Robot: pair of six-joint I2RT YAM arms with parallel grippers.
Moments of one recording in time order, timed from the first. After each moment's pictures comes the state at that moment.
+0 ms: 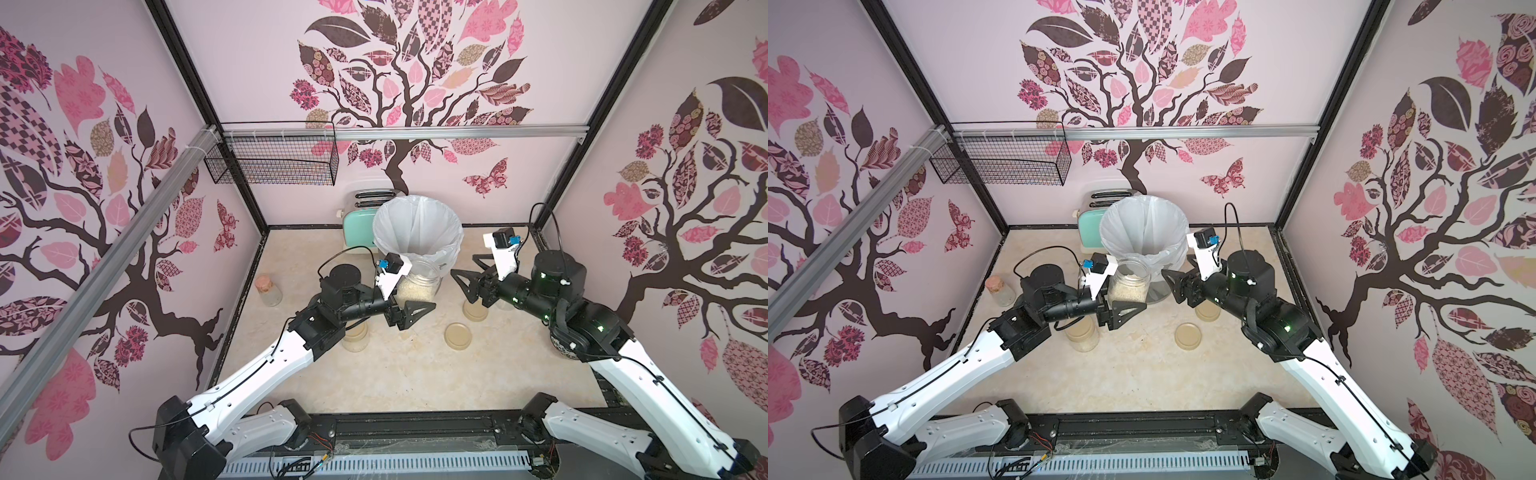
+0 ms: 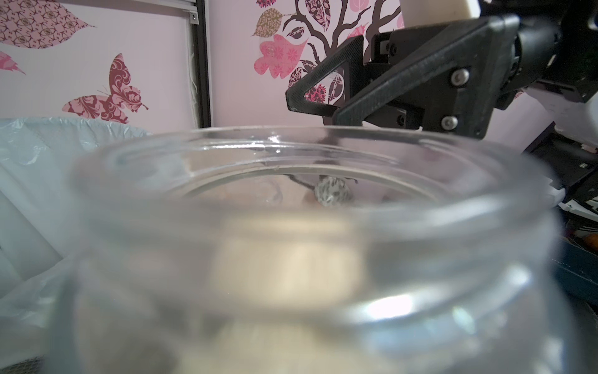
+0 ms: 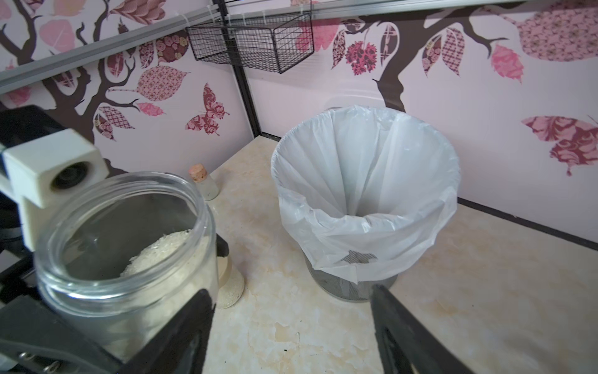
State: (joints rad) left arm -0.73 1.12 0.98 0.02 0.54 -0.10; right arm 0.63 0.96 1.27 -0.54 -0.13 0.12
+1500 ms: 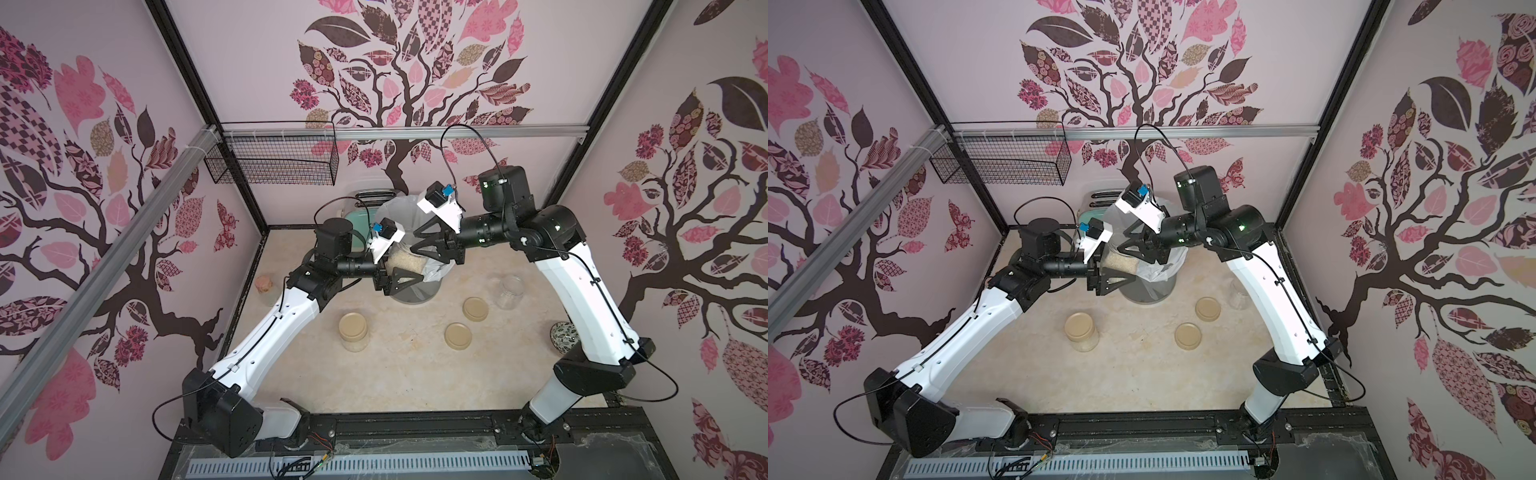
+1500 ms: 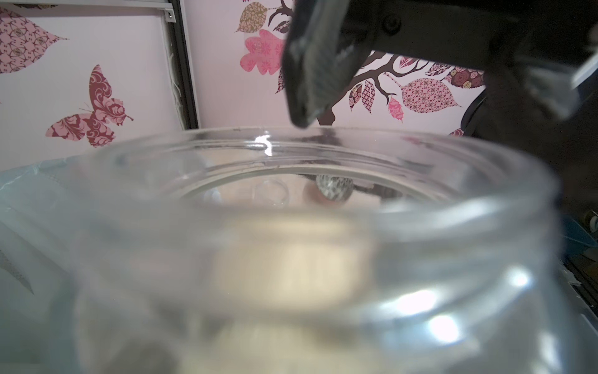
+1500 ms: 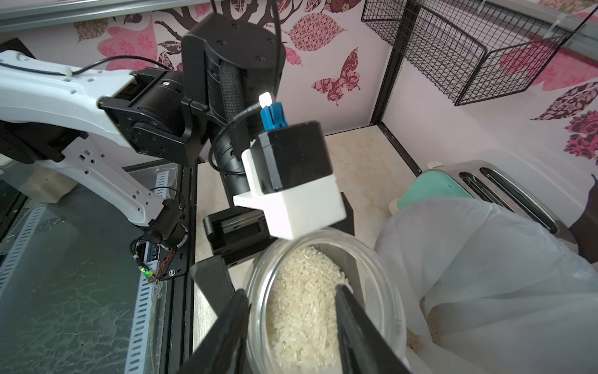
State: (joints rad) left arm -0.48 1.36 1.33 -0.25 0.91 0.11; right arm 0.60 1.67 2.28 -1.16 -0.65 -0.36
